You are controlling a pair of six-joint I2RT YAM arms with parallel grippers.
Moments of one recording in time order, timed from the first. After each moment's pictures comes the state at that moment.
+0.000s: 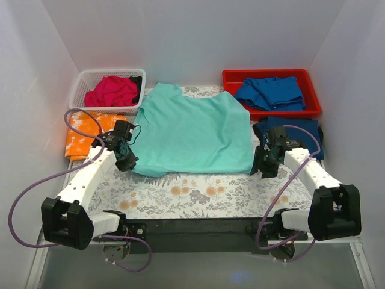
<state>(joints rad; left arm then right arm) -0.23 1.21 0.99 -1.03 -0.25 -0.79 0.17 1.26 0.79 -0.80 -0.15 0.39</state>
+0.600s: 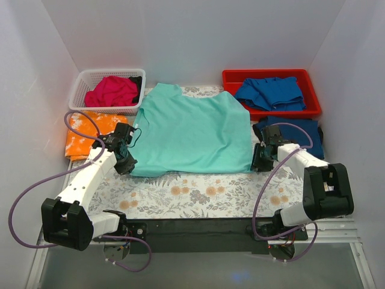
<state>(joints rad) -0.23 1.21 0.96 -1.07 -0.28 -0.84 0.18 1.43 0.75 -0.53 -0.06 0.39</state>
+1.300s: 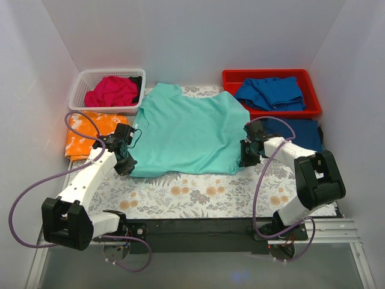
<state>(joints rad) -0.23 1.21 0.95 -1.07 -0.29 -0.86 0.35 1.57 0.86 -0.48 -0.07 0.36</state>
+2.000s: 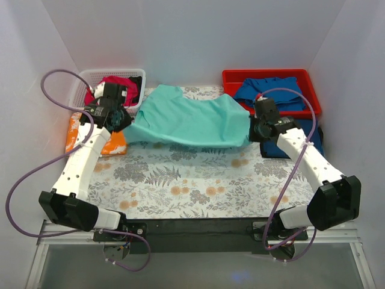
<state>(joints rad) -0.23 1.35 1.47 -1.06 -0.37 -0.75 0.36 1.37 1.17 -0.77 0.14 0.35</state>
